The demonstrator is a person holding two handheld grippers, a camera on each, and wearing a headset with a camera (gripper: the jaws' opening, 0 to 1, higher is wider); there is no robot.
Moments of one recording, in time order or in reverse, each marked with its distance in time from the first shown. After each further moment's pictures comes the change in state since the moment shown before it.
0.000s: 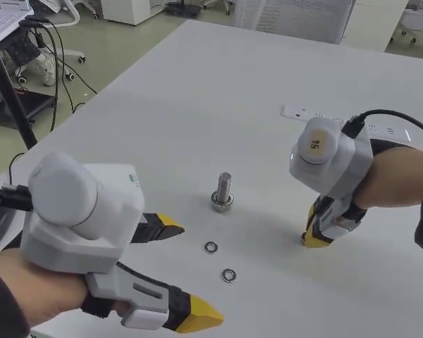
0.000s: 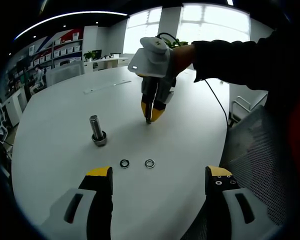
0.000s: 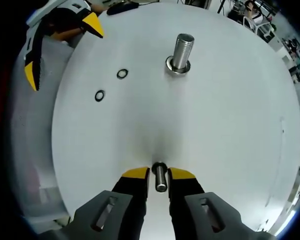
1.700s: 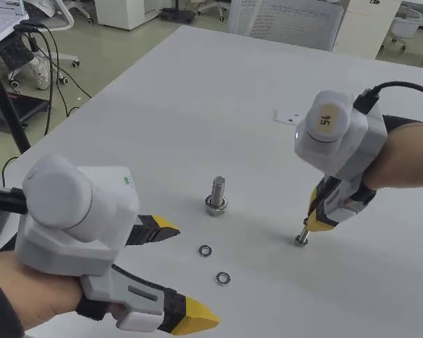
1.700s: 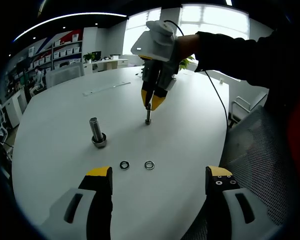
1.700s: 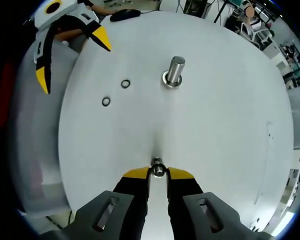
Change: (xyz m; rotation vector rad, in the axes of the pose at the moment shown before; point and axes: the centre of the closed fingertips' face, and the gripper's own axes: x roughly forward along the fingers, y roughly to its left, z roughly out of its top) left arm -0.001 0.001 0.002 0.007 -0.010 -0.001; right arm -0.033 -0.008 0.006 -0.027 -0.015 -0.052
